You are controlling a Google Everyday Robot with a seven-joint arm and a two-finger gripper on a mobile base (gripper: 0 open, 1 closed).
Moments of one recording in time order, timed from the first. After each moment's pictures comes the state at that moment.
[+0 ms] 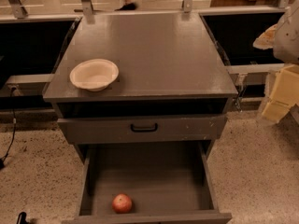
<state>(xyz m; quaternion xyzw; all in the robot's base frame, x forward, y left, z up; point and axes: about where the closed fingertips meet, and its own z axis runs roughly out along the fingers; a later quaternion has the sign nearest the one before) 0.438 -0.216 0.979 -0.60 0.78 -0.04 0.16</state>
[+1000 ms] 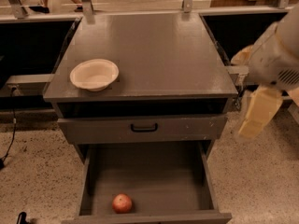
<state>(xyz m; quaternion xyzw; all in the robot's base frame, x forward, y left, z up) 0.435 -0.182 0.946 -0.63 0.76 -0.01 0.18</state>
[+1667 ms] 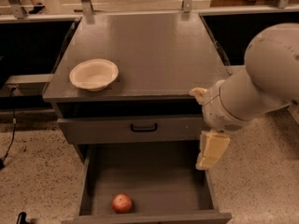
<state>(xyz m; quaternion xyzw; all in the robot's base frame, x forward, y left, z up) 0.435 -0.115 0.846 -0.69 0.69 0.00 0.22</state>
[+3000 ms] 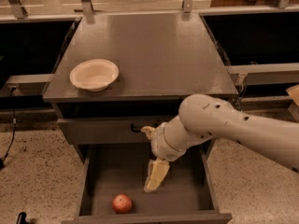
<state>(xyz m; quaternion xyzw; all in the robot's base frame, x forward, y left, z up) 0.449 0.008 0.686 -0.70 0.65 0.16 0.25</state>
